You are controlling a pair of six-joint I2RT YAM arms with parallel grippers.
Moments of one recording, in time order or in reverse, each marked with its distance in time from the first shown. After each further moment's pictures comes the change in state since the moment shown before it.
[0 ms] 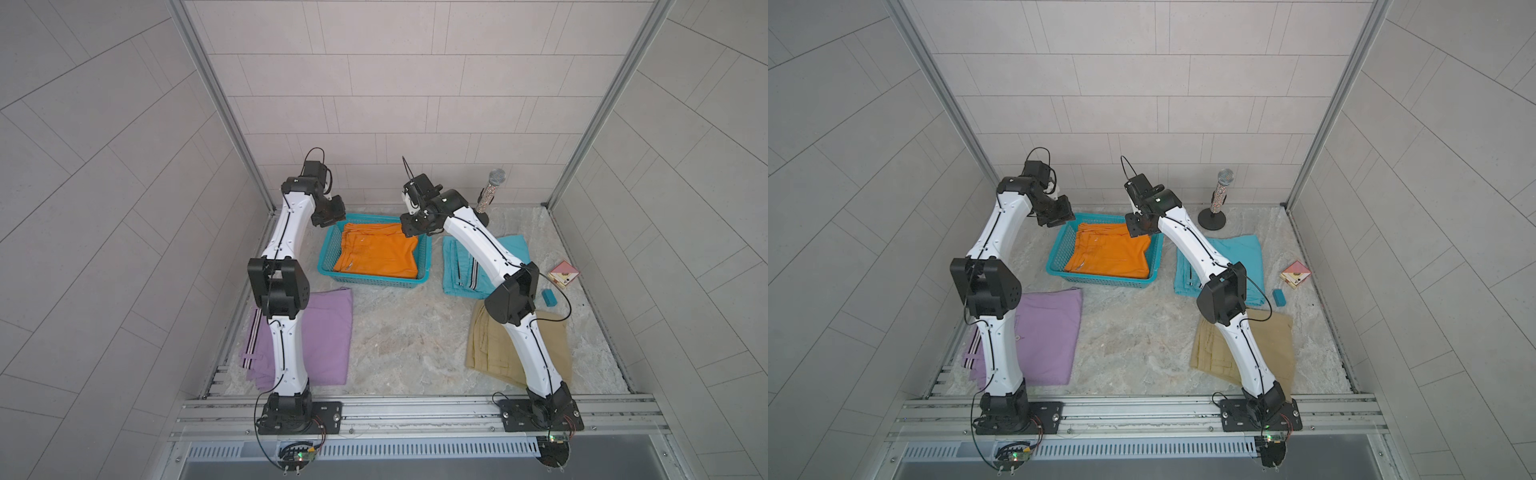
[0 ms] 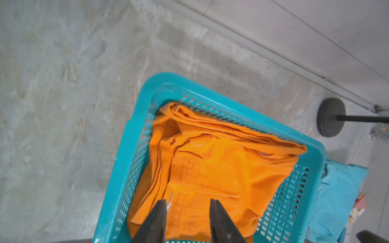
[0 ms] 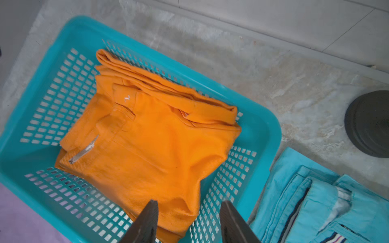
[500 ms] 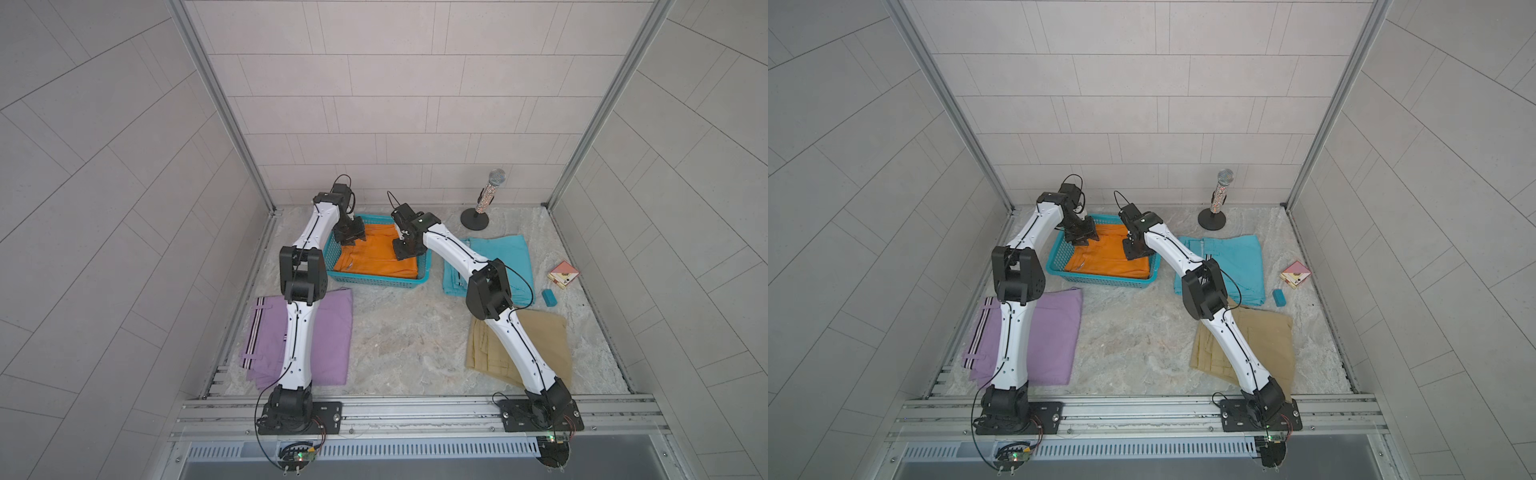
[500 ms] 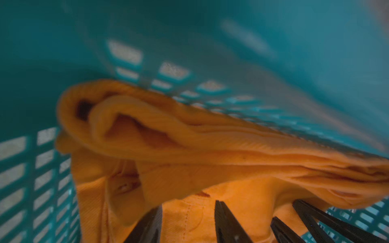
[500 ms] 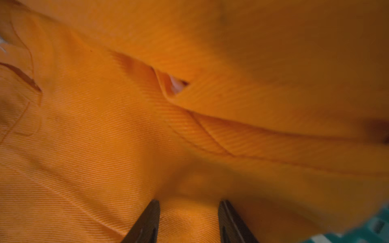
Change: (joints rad) left arm -0.055 0.306 0.093 -0.015 0.052 0.011; right arm 0.003 0.257 -0.024 0.069 -0.030 0.059
